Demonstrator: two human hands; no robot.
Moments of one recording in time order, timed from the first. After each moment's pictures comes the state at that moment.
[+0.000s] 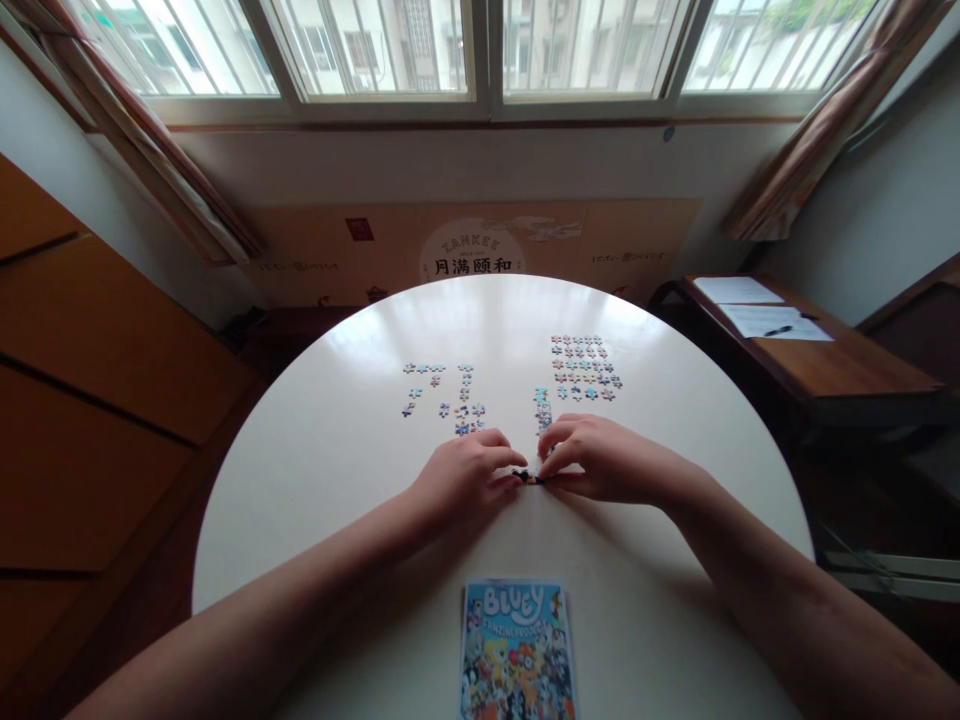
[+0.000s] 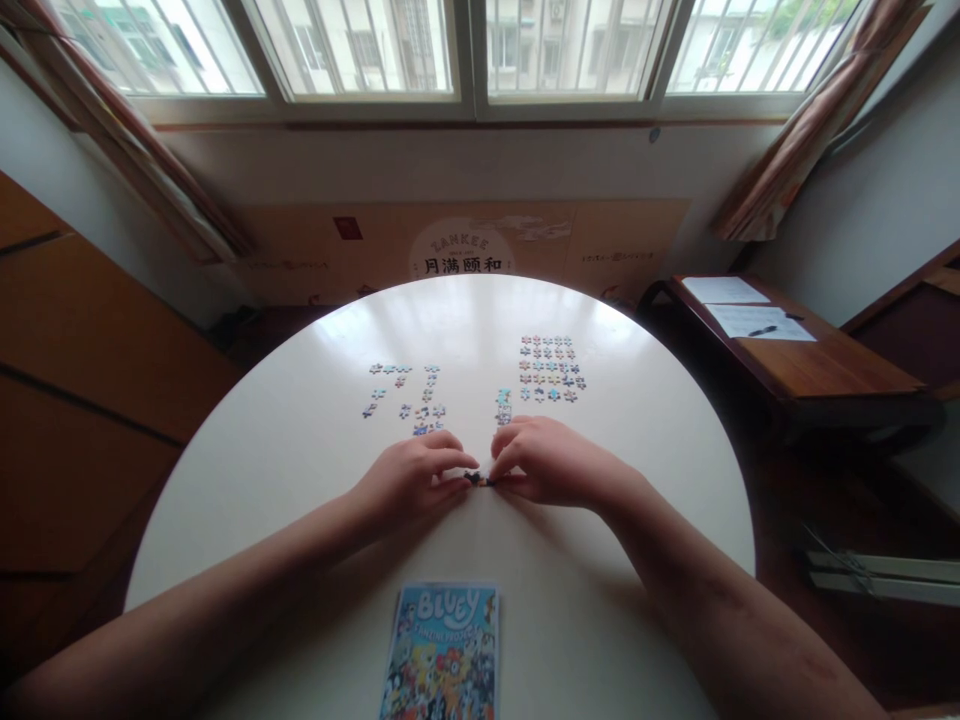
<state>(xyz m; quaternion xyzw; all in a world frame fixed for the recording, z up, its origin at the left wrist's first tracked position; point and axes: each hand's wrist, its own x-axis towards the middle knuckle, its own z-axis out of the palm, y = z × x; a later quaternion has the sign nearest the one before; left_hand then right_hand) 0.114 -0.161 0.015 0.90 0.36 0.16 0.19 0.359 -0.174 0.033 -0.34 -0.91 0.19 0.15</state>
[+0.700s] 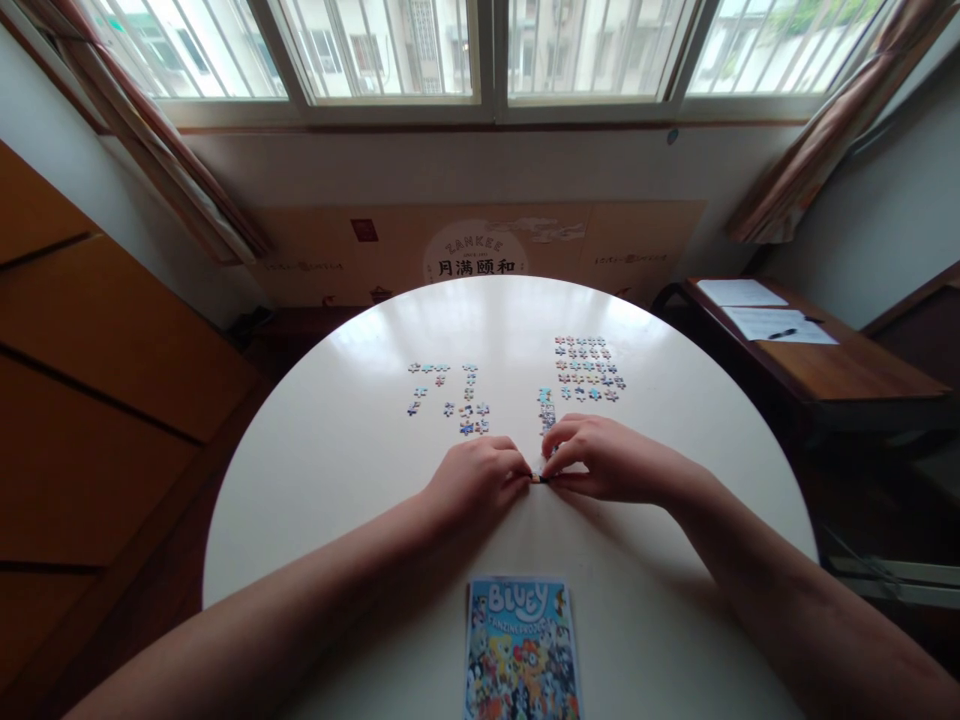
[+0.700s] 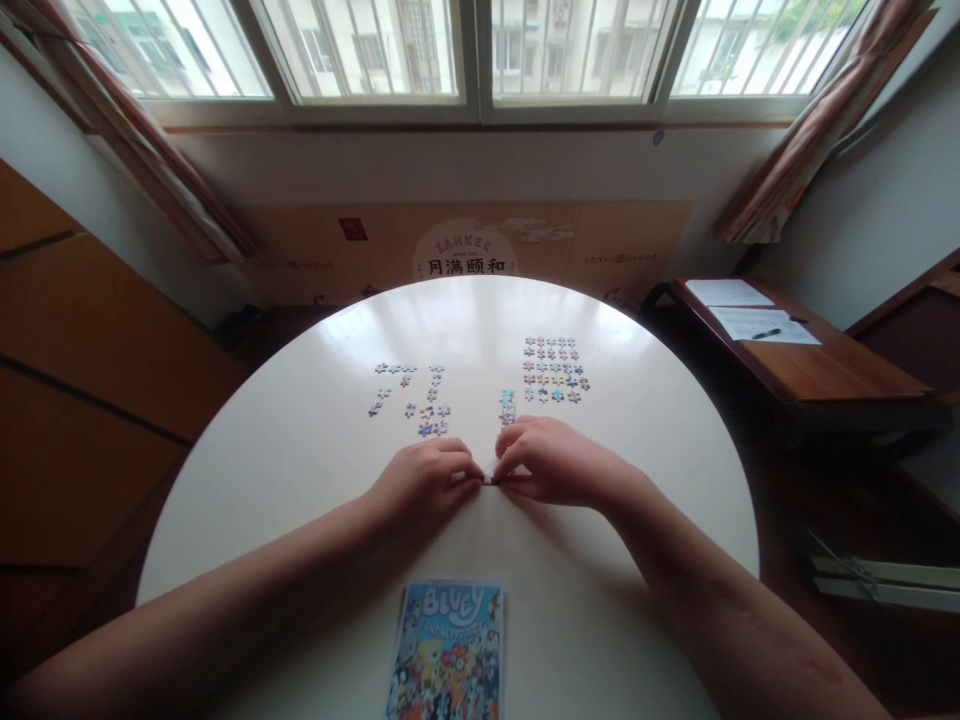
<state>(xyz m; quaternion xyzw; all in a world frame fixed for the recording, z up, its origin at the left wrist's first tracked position) 0.121 -0.167 0.011 0.91 0.35 0.16 0.17 0.360 -0.174 0.033 -0.34 -0.91 0.19 0.15</state>
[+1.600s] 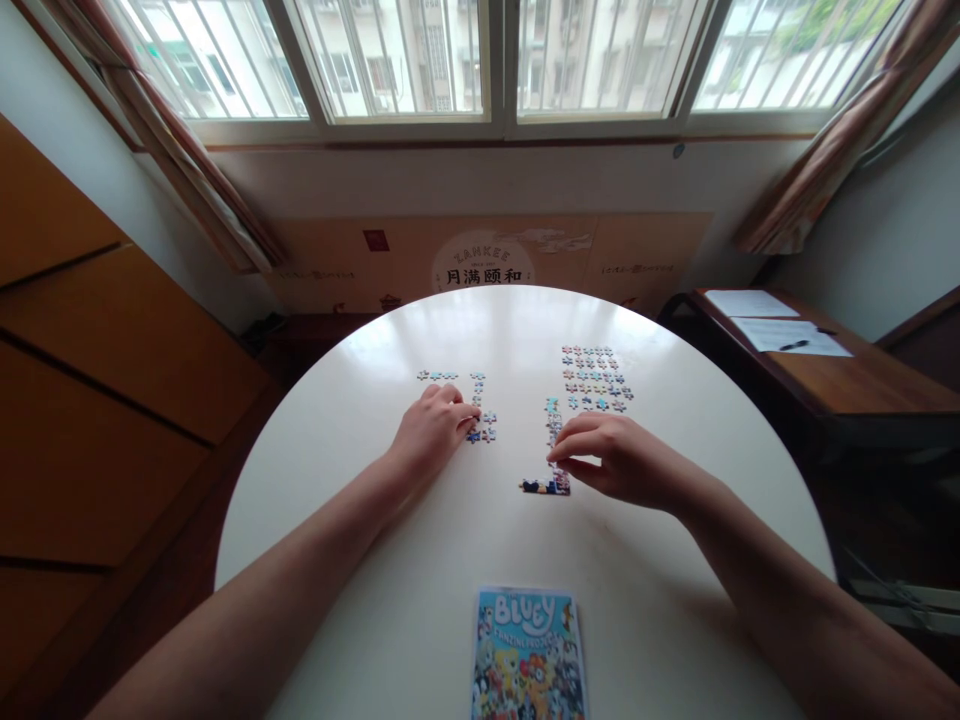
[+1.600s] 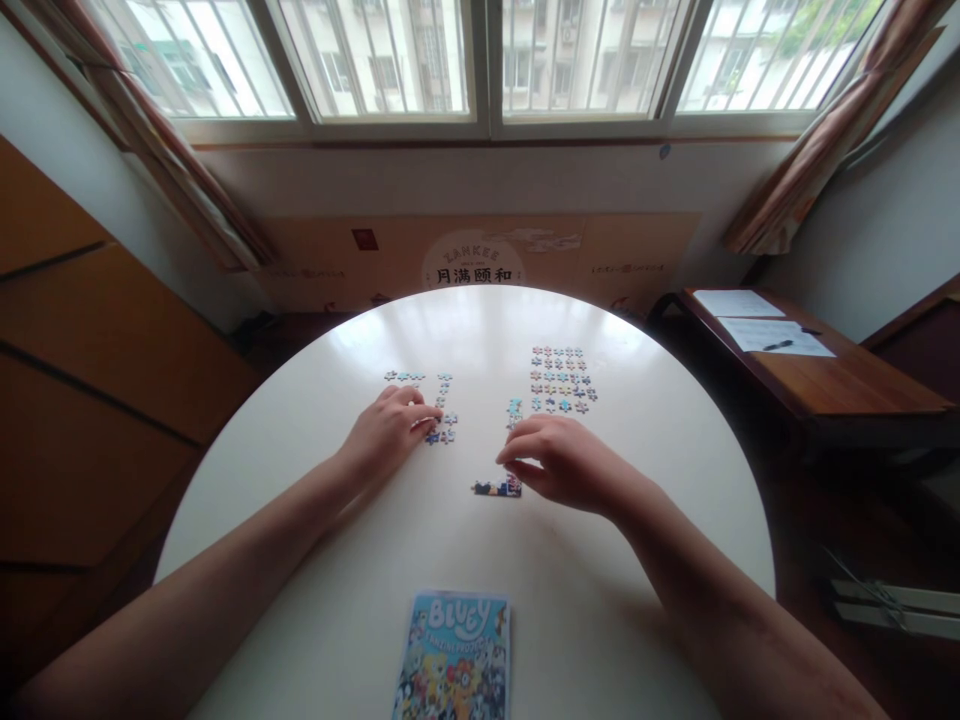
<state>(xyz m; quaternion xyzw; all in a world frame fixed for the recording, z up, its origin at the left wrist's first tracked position) 0.071 -0.100 0.012 0.87 0.48 0.15 0.03 0.363 -0.171 0.032 -0.34 -0.89 0.17 0.25</state>
